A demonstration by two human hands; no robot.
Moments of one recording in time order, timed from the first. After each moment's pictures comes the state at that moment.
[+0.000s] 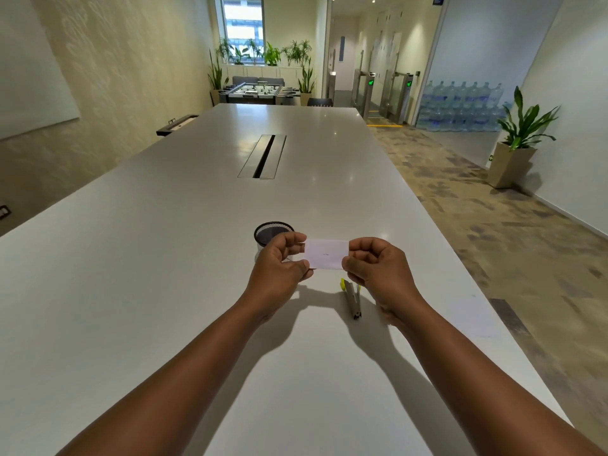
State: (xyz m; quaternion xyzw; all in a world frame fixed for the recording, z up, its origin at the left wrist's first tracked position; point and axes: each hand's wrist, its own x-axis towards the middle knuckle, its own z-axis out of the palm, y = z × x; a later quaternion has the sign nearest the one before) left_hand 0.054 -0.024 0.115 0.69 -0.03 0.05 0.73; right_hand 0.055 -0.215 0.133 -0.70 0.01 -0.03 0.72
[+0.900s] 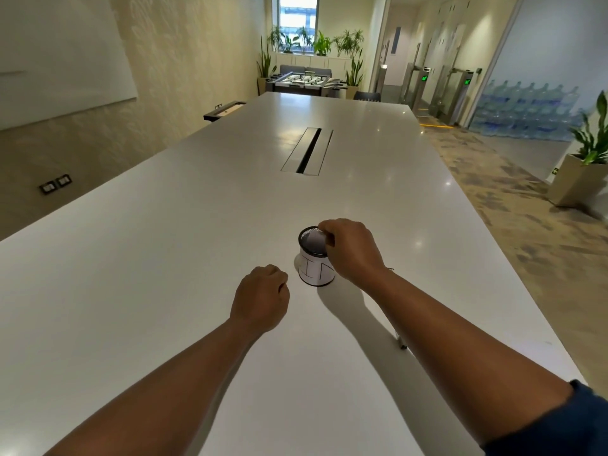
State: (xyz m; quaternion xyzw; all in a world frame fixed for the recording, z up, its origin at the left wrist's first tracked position) left_hand 0.095 0.085 0.020 0.96 0.01 0.19 0.19; right_hand 0.155 -0.097 0.135 -0.94 -0.24 -0.12 0.23
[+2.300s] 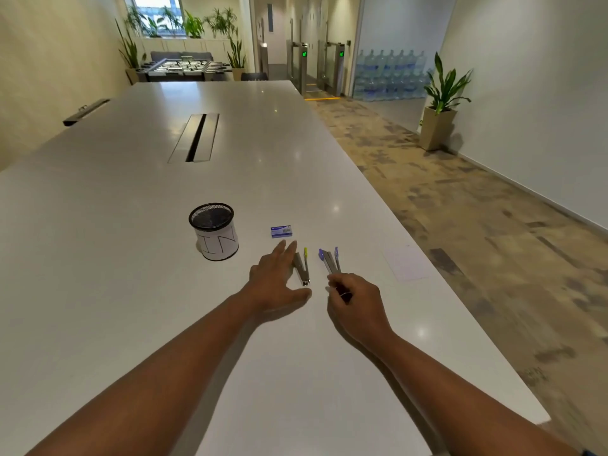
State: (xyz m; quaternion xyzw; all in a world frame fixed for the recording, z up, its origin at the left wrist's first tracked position) left_hand 0.088 -0.078 0.025 0.95 -0.19 -0.08 0.22; right_hand -0.008 -0.274 0.018 -0.89 -0.01 -0.21 0.41
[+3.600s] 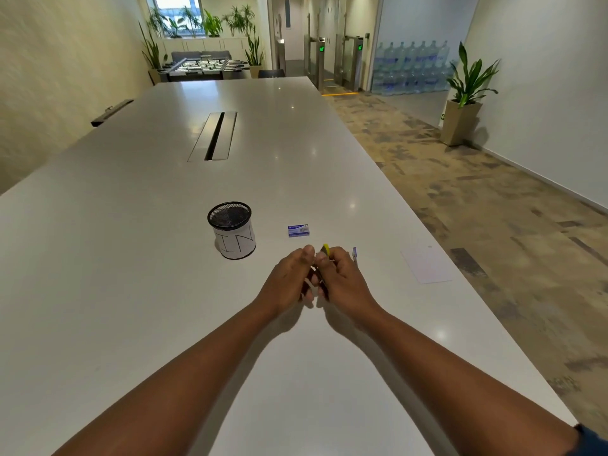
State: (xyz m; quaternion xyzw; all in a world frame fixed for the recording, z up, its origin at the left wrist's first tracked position) left_hand 0.058 -0.084 0.052 0.78 -0.14 -0.07 0.60; right_hand 0.027 -0.224 0.055 -0.76 -0.02 -0.04 0.65
